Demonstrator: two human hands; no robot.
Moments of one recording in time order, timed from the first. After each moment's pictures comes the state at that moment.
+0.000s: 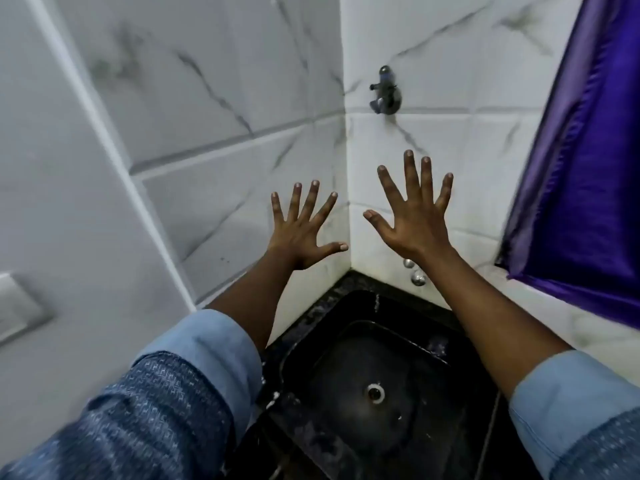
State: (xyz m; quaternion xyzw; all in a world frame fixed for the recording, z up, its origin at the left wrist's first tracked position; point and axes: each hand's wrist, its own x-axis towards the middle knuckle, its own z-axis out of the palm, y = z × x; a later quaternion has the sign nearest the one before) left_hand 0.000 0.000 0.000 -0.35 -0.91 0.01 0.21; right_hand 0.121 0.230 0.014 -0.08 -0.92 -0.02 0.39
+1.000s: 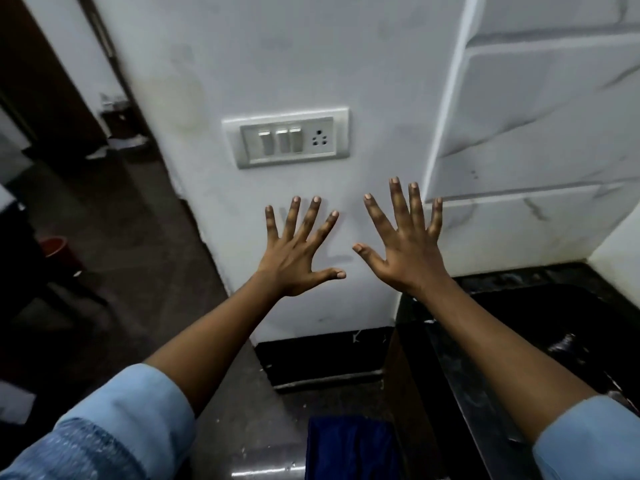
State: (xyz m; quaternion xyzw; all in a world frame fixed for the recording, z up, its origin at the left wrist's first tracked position) left_hand 0.238 -0.402 -0.112 -0.04 -0.98 0.09 0.16; right_hand 0.159 -0.156 -0.096 0.33 -0.90 0.09 0.27
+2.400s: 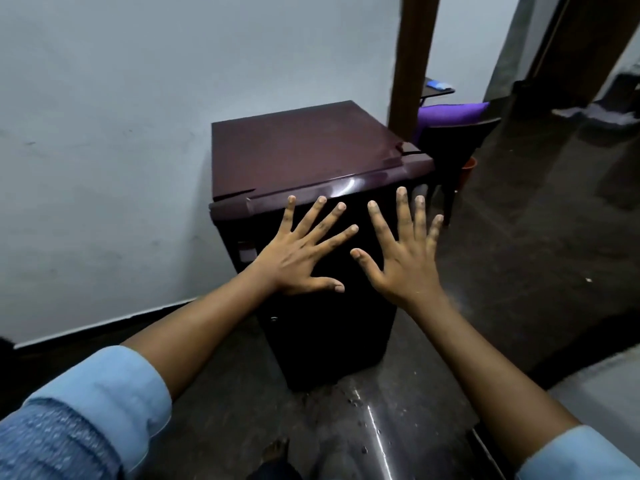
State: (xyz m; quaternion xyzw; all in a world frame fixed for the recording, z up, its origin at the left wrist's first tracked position) left_hand 0.813 -0.543 -0.120 0.48 -0.85 0.22 0.01; right_hand 0.565 -0.561 -0.139 0.81 -0.51 0.28 0.07
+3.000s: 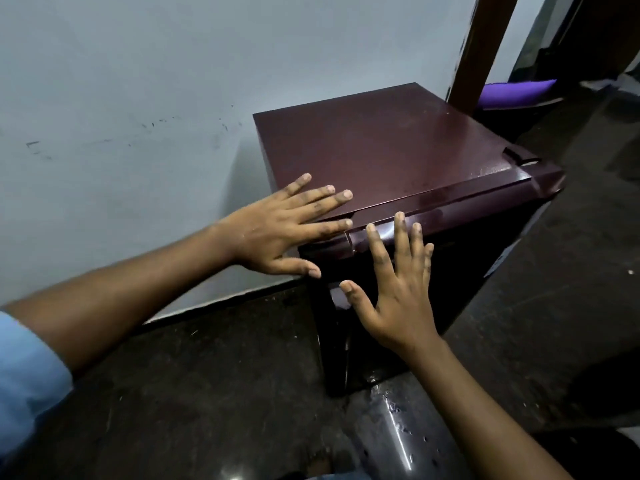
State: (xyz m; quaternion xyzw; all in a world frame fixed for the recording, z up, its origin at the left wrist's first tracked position) left_hand 1.062 -0.636 -0.051 0.28 -0.94 0.18 0.02; right_hand 0.796 -0.578 -0.150 0.80 -0.48 0.36 -0.07
